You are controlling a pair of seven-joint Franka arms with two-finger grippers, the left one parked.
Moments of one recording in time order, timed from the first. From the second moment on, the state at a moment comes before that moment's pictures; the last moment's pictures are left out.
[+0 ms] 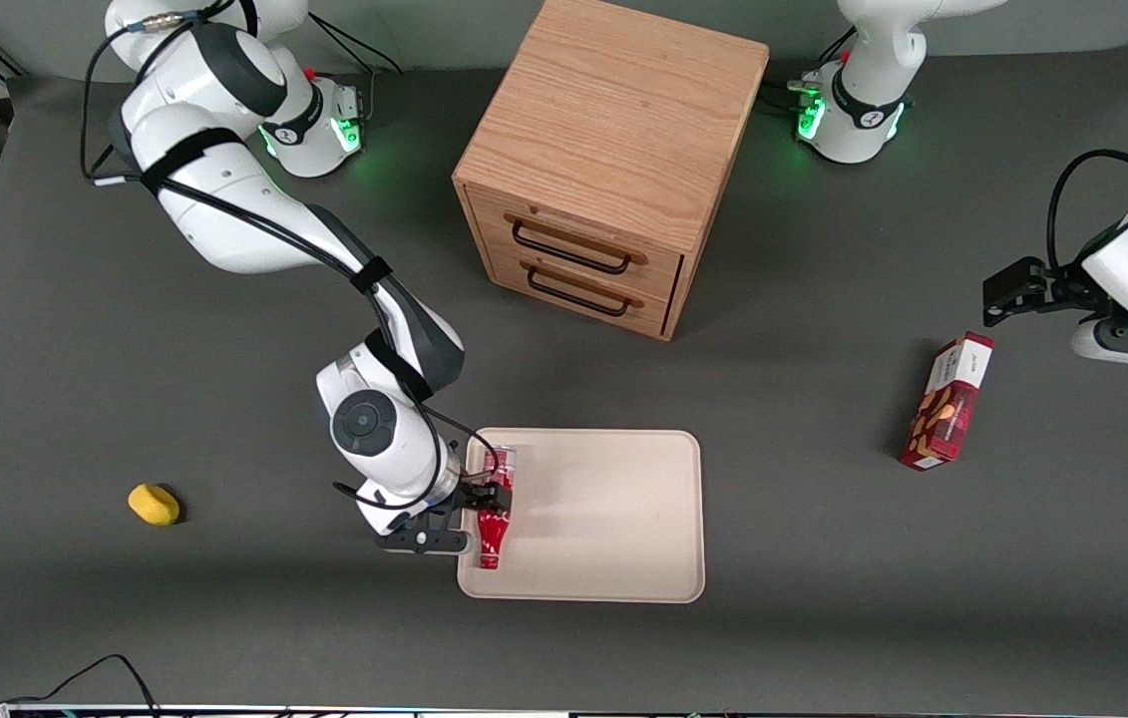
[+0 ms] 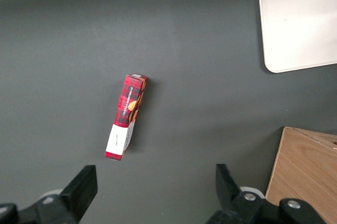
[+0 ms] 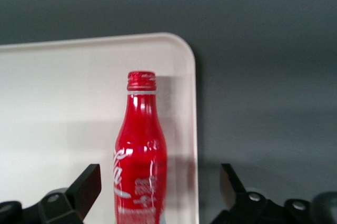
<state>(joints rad) 0.18 0.96 0.39 -1.16 -0.36 2.23 0.67</state>
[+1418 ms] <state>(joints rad) 0.03 -0.07 0.04 -1.51 0.02 1.36 0.37</state>
